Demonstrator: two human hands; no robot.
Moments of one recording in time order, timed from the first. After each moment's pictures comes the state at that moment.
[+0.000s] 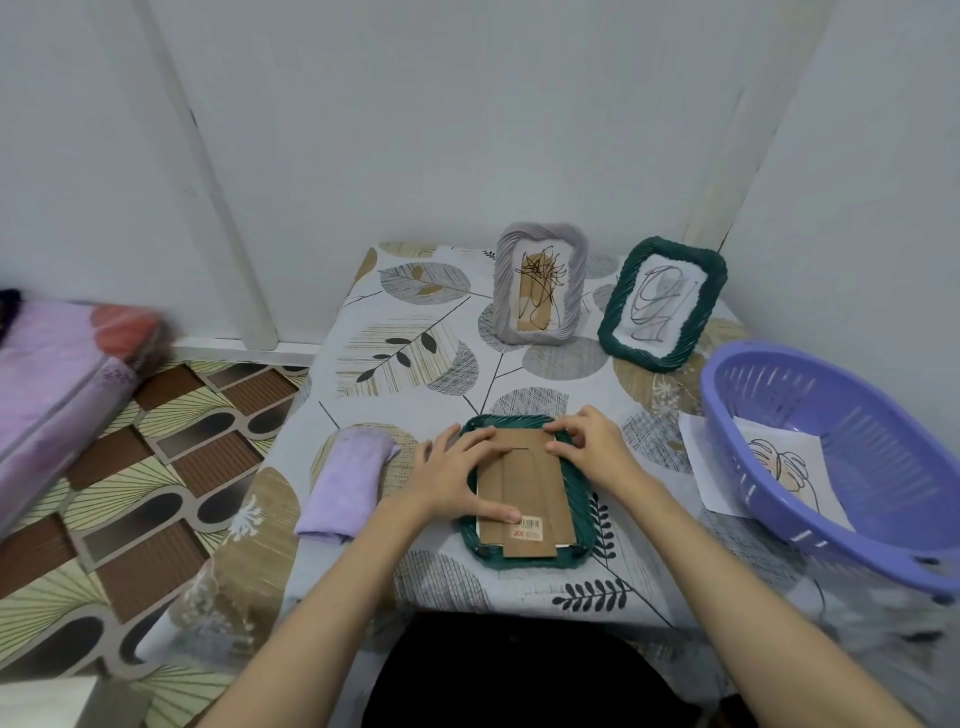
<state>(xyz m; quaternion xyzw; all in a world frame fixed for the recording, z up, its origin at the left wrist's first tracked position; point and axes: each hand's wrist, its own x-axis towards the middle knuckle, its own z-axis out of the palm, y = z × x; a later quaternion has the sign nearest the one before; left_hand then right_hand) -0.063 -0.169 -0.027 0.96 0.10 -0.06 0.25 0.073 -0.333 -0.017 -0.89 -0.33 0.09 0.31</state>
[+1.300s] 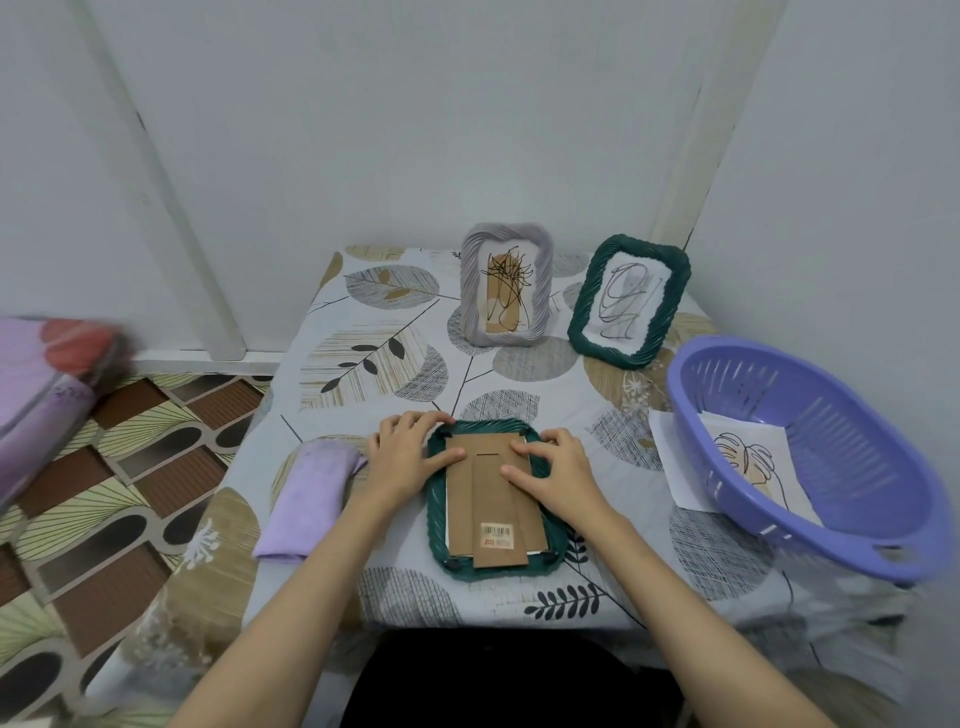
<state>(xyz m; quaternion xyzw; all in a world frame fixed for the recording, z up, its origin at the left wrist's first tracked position) -0.034 -0.149 -0.039 0.94 0.22 0.09 0.26 0.045 -0.341 -0.035 -0.88 -0.27 0.10 0.37</state>
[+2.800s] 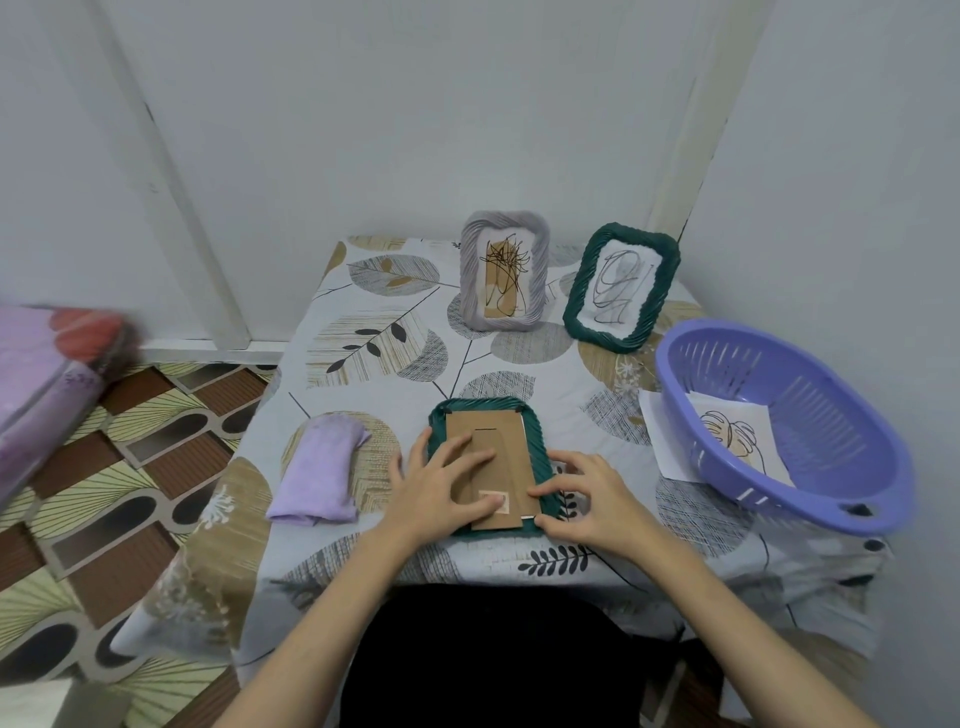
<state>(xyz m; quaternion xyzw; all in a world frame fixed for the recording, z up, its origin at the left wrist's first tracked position) -0.092 -0.210 -0.039 0.96 0.14 0.00 0.24 0.010 -0.412 -0.025 -0.86 -0.40 0.13 0.28</state>
